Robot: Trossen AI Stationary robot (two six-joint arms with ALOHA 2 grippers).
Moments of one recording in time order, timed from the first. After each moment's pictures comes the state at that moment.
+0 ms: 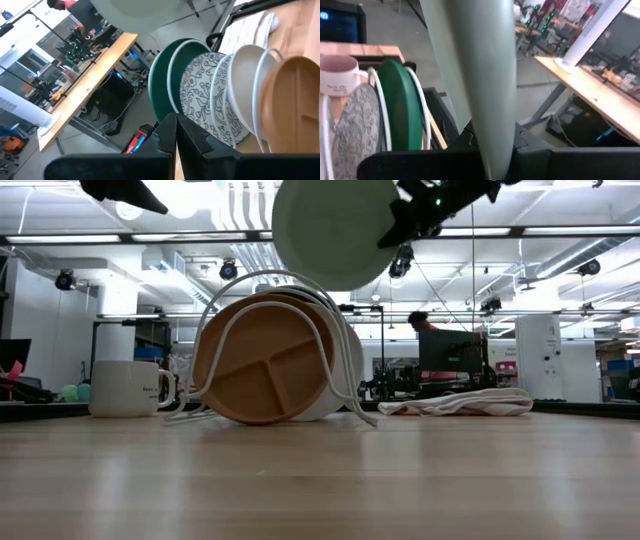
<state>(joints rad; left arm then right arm) -0.42 0.80 0.93 -0.91 -1.17 -0.12 -0.58 1.30 1.23 -0.17 0.08 -0.37</state>
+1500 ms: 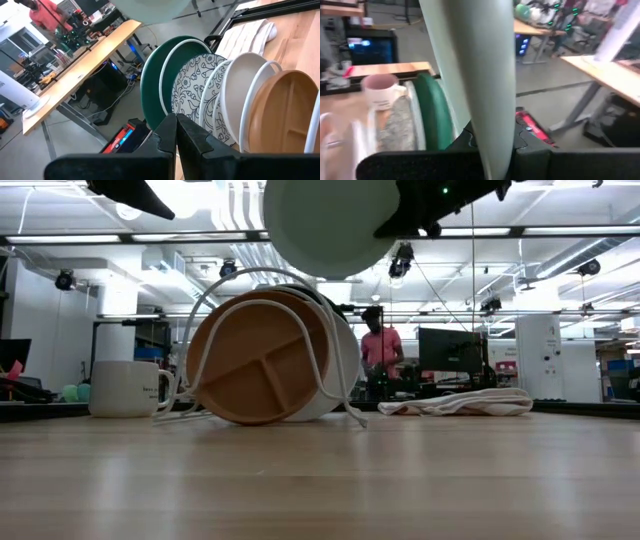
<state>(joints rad) -0.42 0.86 0.93 -0.91 -1.16 -0.30 -0.57 1.26 1.16 -0.14 -0.04 -0.23</state>
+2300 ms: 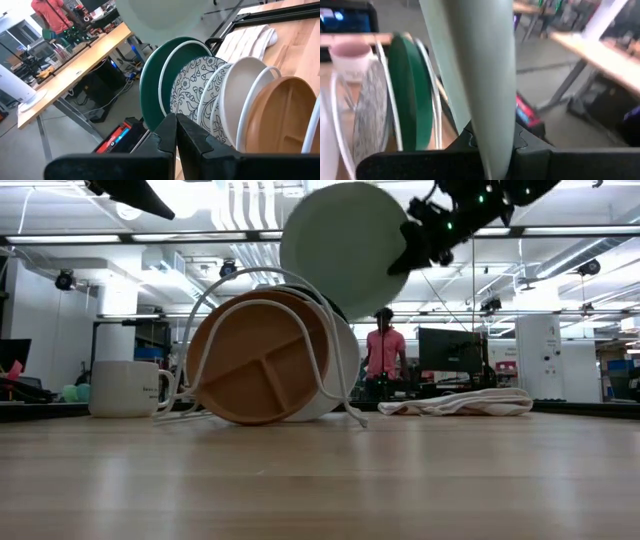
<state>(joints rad) -0.42 0.86 0.93 -0.91 -1.17 -0.35 -0.61 1.26 1.06 -0.12 0.02 -0.27</state>
